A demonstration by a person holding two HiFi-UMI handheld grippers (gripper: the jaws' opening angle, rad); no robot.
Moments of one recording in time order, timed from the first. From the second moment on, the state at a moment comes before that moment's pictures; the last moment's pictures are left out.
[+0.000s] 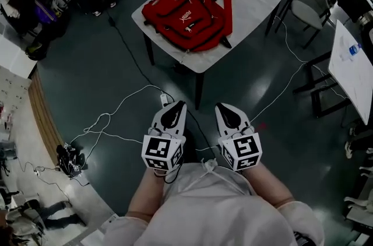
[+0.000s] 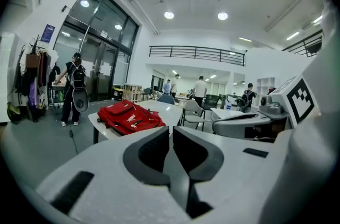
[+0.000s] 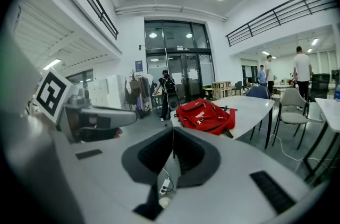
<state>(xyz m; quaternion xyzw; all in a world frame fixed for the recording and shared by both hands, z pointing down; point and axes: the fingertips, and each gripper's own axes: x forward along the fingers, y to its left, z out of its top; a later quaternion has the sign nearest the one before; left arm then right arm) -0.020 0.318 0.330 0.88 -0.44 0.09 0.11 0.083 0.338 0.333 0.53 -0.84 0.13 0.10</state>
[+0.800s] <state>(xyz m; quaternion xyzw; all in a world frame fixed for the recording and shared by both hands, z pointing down) -0.081 0.048 0.352 0.93 -0.29 0.14 0.15 0.008 0.099 0.348 0.63 -0.74 0.21 0.14</state>
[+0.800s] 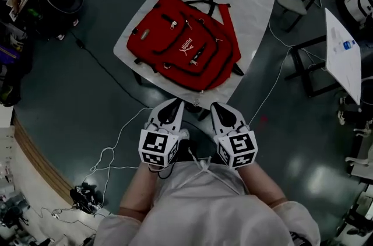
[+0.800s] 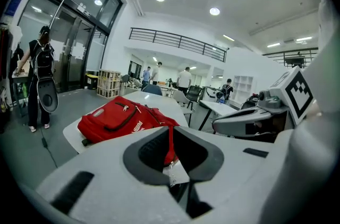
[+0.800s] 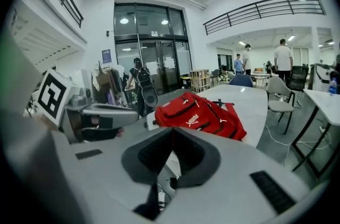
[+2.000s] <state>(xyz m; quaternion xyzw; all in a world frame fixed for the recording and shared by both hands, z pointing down) -0.001 0.052 0.555 0.85 -0.36 0.25 0.31 0.051 0.010 0.535 0.44 -0.79 0.31 0.30</state>
